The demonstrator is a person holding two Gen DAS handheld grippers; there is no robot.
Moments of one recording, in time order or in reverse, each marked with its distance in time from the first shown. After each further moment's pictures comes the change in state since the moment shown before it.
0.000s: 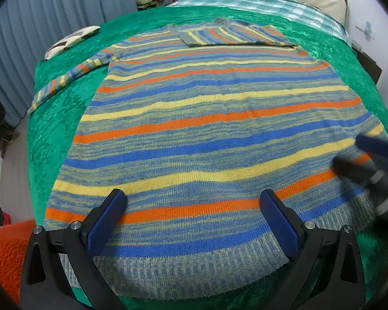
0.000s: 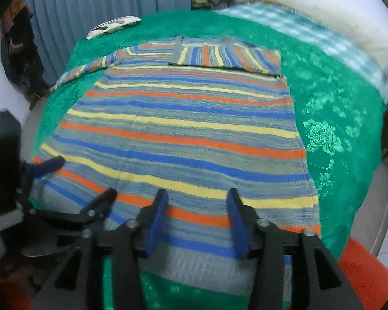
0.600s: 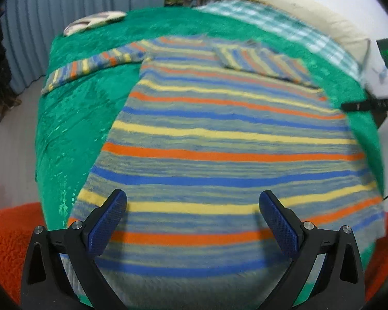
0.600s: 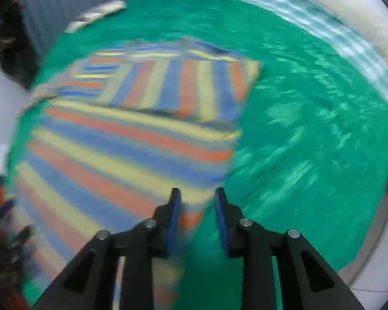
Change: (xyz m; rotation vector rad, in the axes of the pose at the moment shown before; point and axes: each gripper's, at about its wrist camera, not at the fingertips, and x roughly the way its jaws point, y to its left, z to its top) left arm -0.018 0.039 0.017 -0.185 -0.040 -0.055; right arm 0.044 -0.128 0.143 -0.057 0.153 0.099
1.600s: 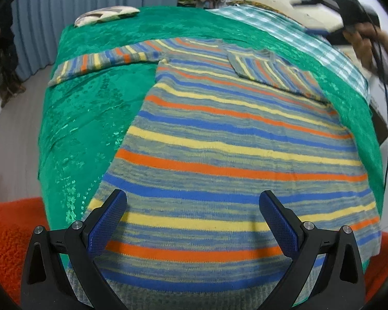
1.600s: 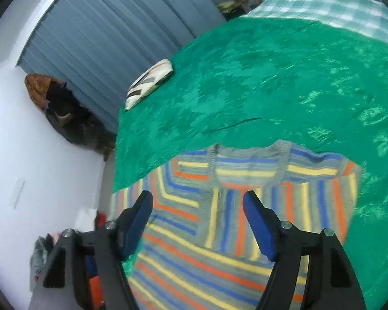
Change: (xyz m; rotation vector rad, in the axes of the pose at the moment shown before) left arm 0.011 0.027 0.015 -0.110 0.013 0.008; right arm 0.019 -0.009 0.198 0.226 -0.192 0.472
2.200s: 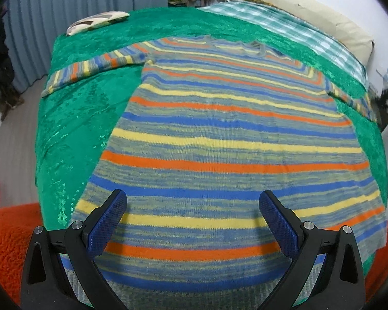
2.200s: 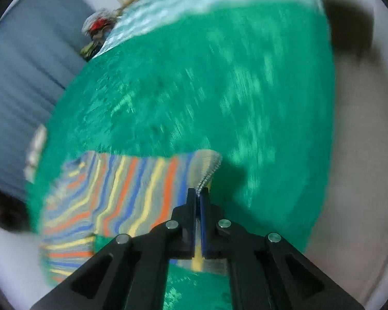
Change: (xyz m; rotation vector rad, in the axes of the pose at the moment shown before) left arm 0.001 -0.022 -0.005 0.079 -0.002 0.024; right arm -0.184 -0.251 -0.114 0.396 -0.137 -0.547
